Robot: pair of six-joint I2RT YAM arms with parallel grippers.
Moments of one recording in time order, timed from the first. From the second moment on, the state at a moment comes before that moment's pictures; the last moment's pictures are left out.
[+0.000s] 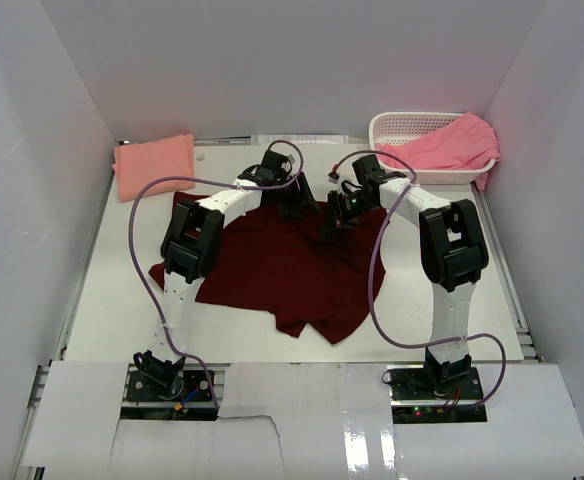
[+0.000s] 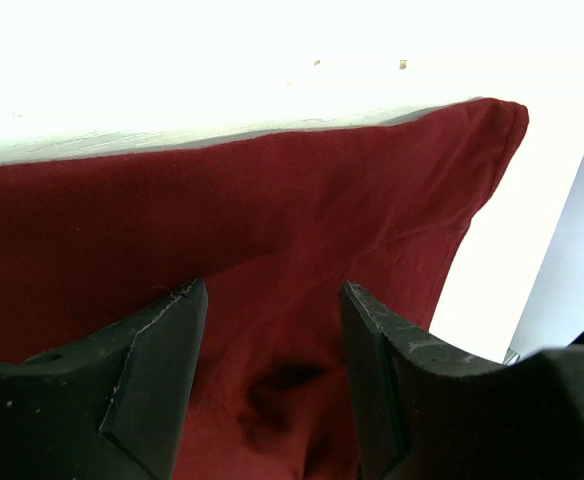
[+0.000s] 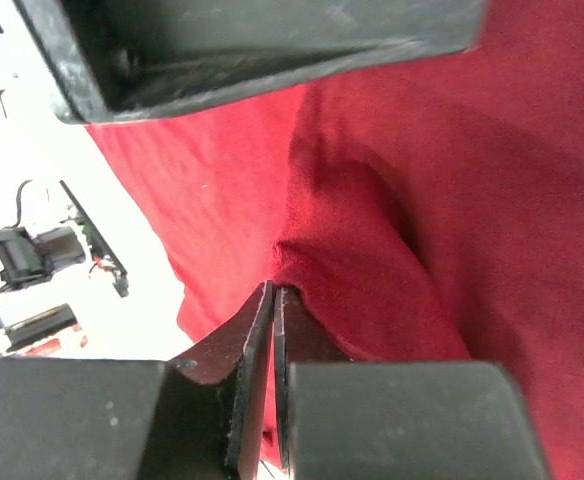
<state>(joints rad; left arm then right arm) -0.48 2.33 1.82 -0.33 0.39 -0.73 0.36 2.06 1.51 -0.59 -0.77 0.21</state>
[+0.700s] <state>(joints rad) -0.48 2.33 1.81 -0.33 0.39 -0.73 0.43 1.95 1.22 -0.26 -1.03 0.54</state>
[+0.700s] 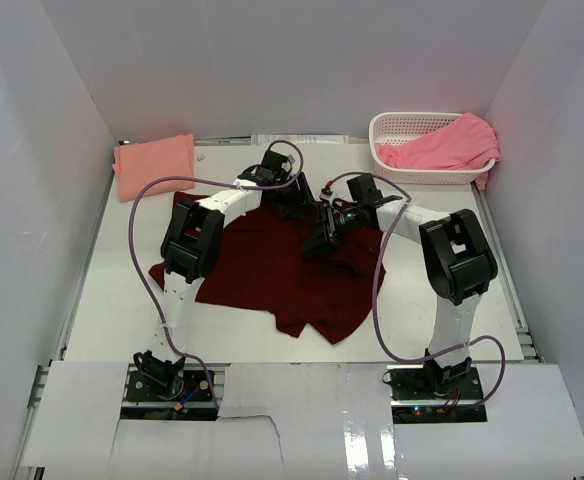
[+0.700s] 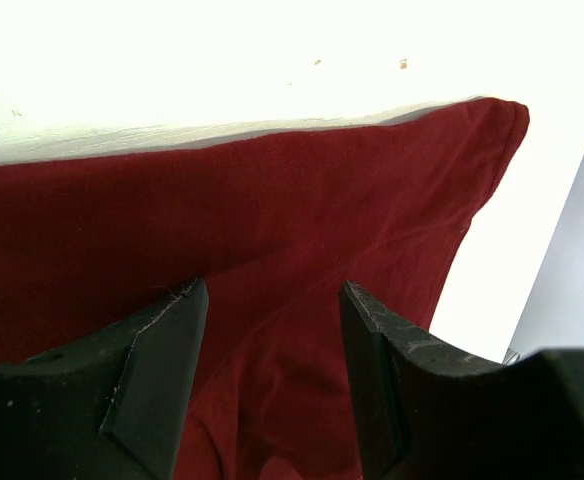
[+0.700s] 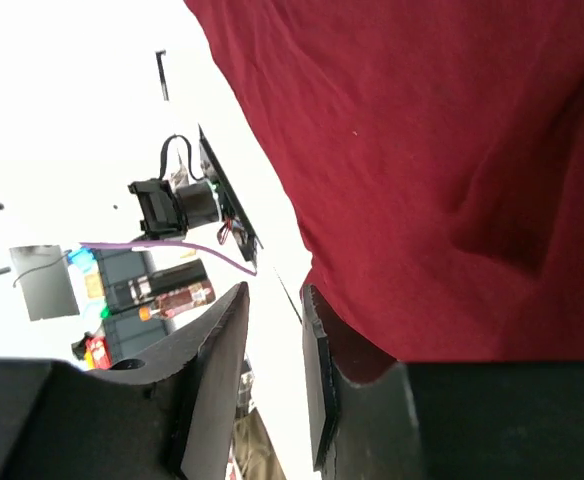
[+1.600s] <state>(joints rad) -0.46 2.33 1.81 -0.34 0.42 -0.73 0.71 1.76 1.33 -0.69 -0.17 0.20</state>
